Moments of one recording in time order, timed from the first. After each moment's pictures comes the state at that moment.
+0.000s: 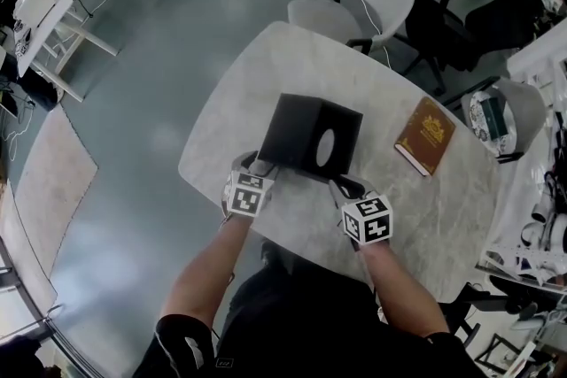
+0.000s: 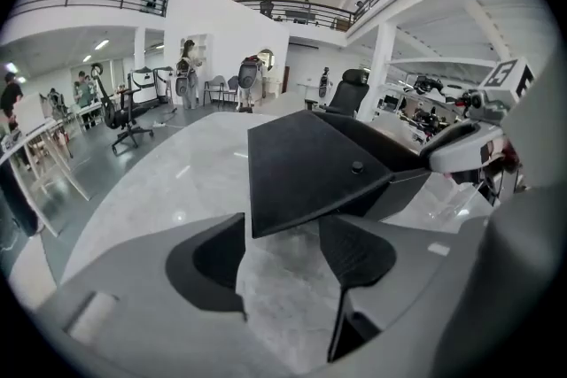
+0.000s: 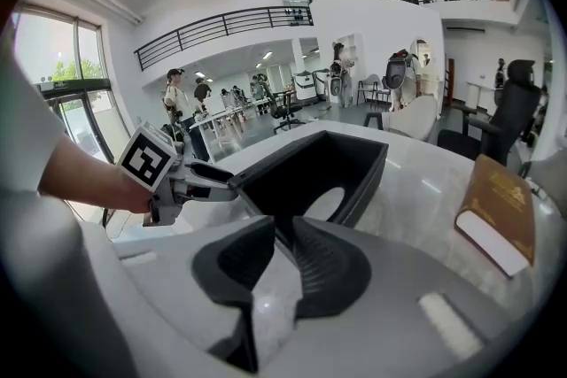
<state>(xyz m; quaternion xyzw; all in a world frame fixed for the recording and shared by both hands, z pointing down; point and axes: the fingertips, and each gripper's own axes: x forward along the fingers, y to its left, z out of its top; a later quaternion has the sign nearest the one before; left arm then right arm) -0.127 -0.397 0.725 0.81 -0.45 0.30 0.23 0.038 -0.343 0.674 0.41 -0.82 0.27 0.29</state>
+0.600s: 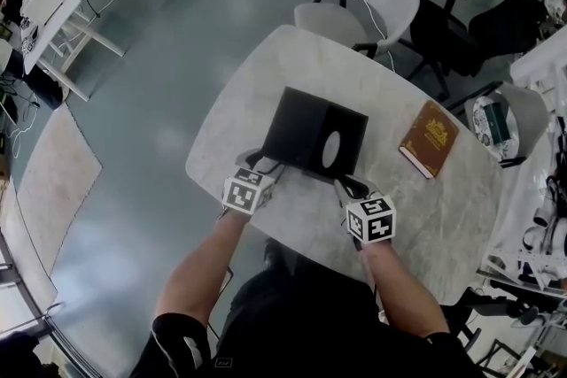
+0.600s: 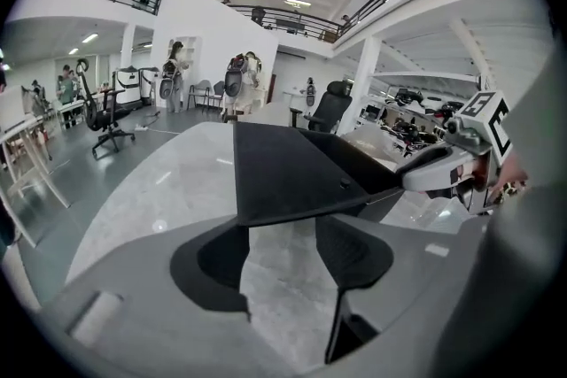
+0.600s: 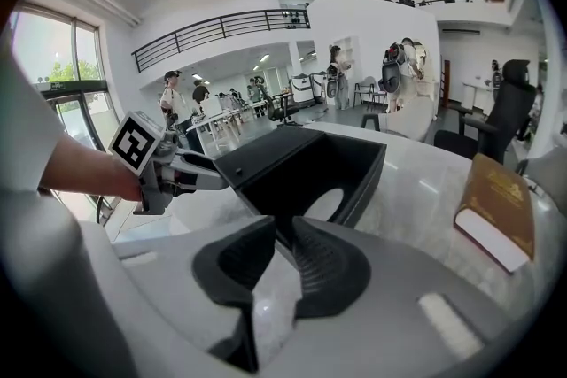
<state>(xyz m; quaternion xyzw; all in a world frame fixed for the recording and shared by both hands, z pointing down) -0.125 -0.397 0.696 0.84 -0.41 0.26 0.23 0.037 -0.343 0.674 0.43 -0.82 0.27 0.28</state>
